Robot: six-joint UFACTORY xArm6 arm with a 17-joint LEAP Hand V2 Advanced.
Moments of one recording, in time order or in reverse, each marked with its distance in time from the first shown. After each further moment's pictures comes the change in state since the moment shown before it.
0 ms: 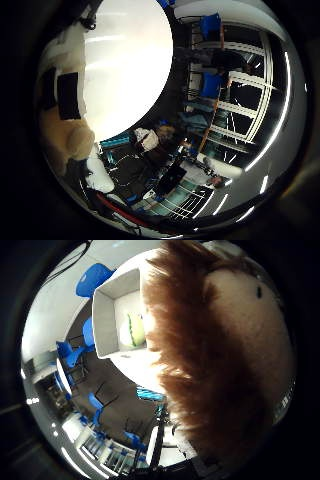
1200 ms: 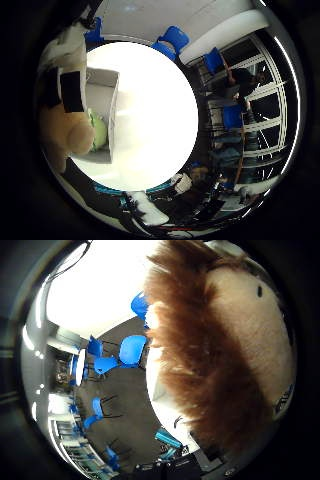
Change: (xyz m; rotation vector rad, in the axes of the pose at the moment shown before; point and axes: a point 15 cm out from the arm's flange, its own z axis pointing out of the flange) arm -0.161 -0.111 -0.080 0.488 -0.283 -0.094
